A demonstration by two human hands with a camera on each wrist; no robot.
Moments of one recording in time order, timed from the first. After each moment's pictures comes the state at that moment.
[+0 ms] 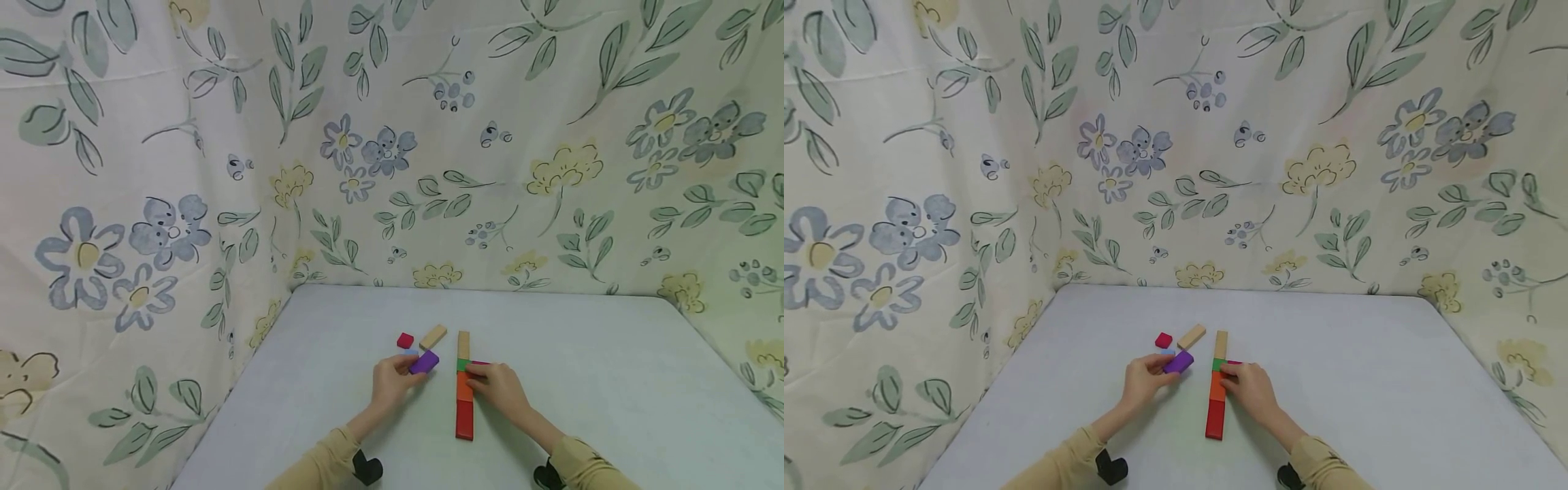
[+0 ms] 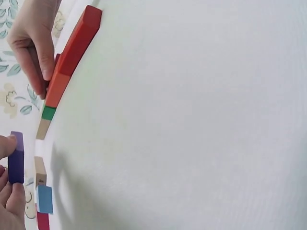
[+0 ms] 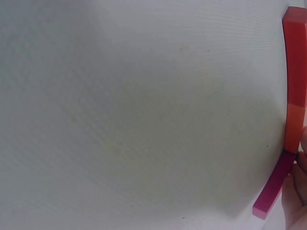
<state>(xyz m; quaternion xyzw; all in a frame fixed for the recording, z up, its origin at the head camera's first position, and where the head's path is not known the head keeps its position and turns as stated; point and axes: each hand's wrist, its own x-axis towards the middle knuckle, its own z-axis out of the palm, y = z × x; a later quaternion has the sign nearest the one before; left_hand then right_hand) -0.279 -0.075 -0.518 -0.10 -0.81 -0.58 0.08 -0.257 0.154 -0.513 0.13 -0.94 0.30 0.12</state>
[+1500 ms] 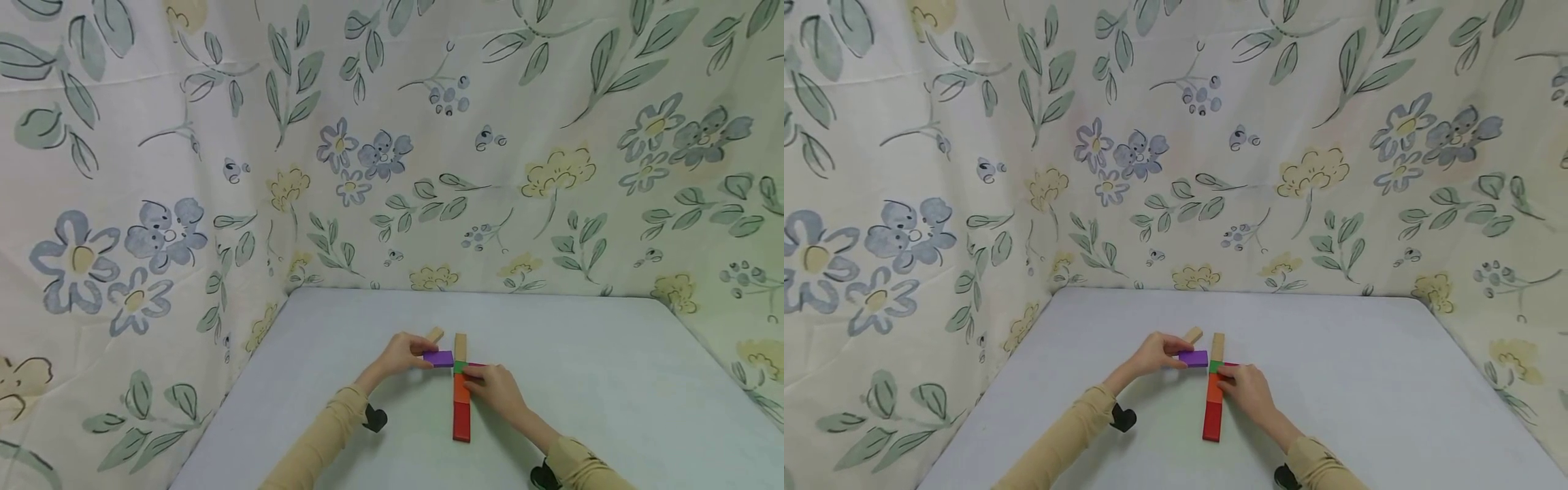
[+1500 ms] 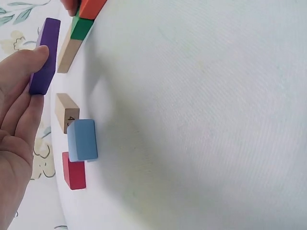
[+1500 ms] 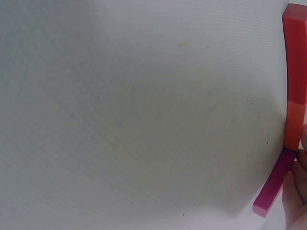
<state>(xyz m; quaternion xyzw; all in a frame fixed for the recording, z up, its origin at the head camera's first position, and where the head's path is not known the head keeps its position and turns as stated) -0.338 -0.067 -0.485 -0.29 -0.82 -0.48 -0.11 -0.260 0.156 -0.516 0.14 -0.94 0.31 0.12</state>
